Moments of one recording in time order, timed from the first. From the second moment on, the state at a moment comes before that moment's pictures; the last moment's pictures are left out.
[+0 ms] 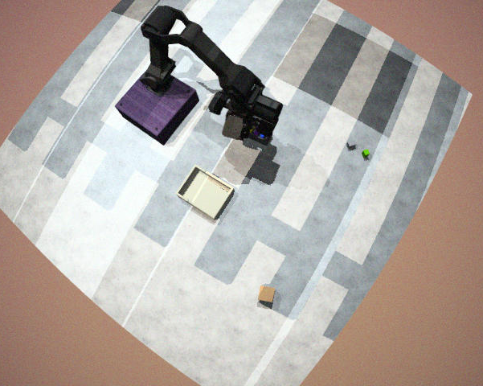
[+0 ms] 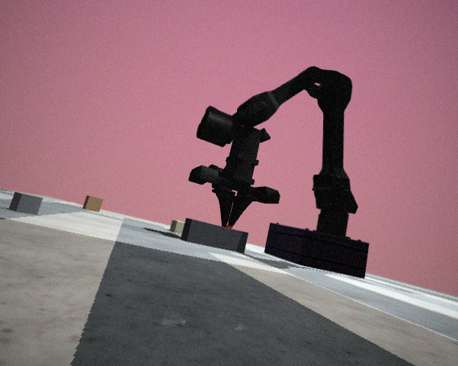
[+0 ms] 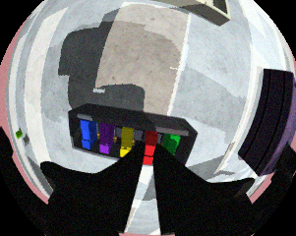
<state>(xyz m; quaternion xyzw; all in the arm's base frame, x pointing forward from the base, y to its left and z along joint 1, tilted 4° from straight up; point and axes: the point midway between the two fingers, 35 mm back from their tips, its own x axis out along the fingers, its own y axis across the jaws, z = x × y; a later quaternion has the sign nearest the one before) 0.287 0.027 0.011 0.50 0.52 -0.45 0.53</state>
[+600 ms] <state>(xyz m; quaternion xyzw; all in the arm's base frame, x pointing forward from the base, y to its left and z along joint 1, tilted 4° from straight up) 0.286 0.027 0.019 0.50 0.52 -0.45 0.53</state>
